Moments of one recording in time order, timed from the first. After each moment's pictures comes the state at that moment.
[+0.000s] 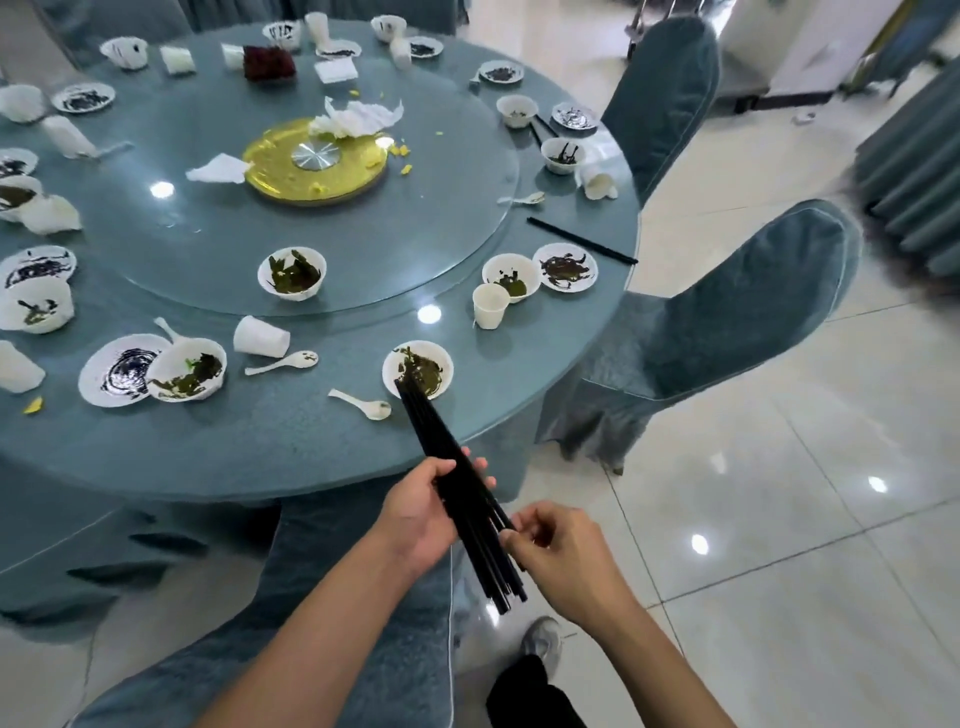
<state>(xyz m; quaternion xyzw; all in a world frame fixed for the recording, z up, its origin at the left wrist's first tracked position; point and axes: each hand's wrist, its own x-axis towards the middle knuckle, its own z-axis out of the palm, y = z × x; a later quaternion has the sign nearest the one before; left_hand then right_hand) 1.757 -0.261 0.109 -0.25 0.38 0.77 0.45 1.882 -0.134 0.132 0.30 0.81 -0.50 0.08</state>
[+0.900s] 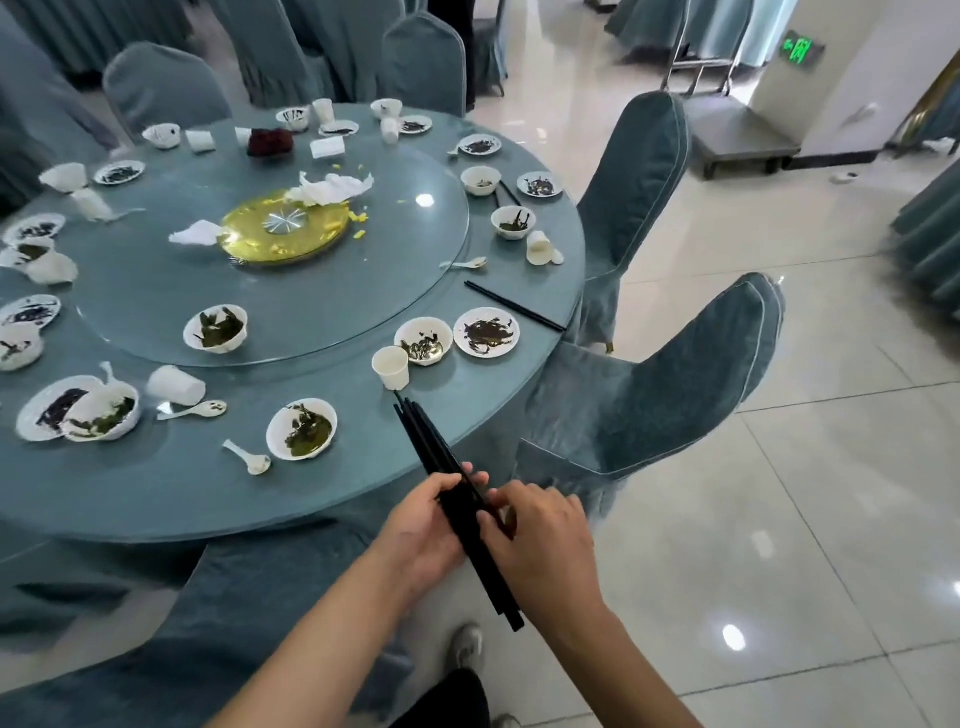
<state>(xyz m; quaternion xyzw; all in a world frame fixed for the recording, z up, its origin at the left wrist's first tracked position) 1.808 -0.011 0.149 -0.26 0.37 0.80 0.40 1.887 0.106 0.143 0.15 0.95 -0.25 -0.09</state>
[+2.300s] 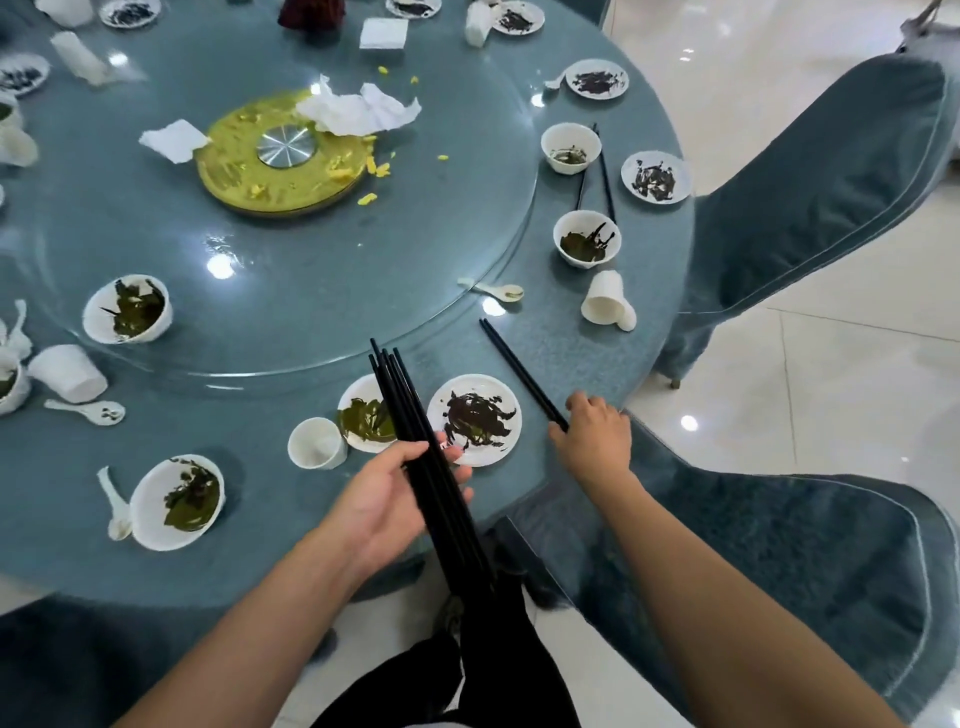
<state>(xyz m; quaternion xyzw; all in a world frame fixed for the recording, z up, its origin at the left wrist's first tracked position) 1.536 0.137 0.096 -0.33 0.34 0.84 0.27 1.469 0.384 -0.009 0.09 0.98 -0.11 0.12</state>
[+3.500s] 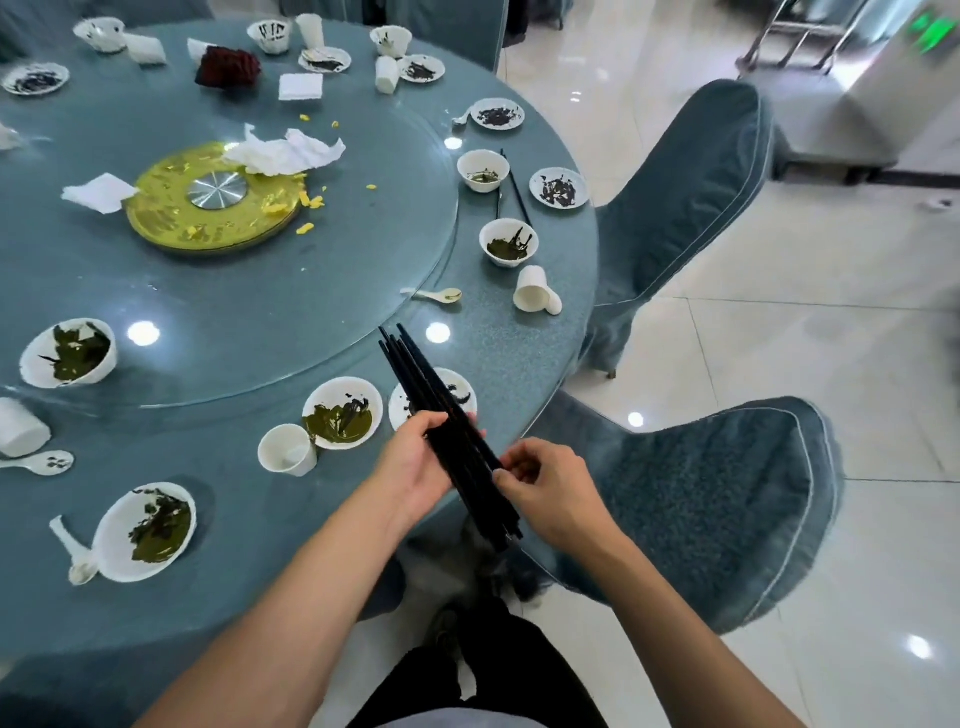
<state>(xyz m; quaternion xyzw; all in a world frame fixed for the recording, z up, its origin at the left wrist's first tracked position) 1.542 0.188 0.102 -0.29 0.38 0.82 0.32 1.614 0.344 0.114 0.16 0.88 -0.44 0.12</state>
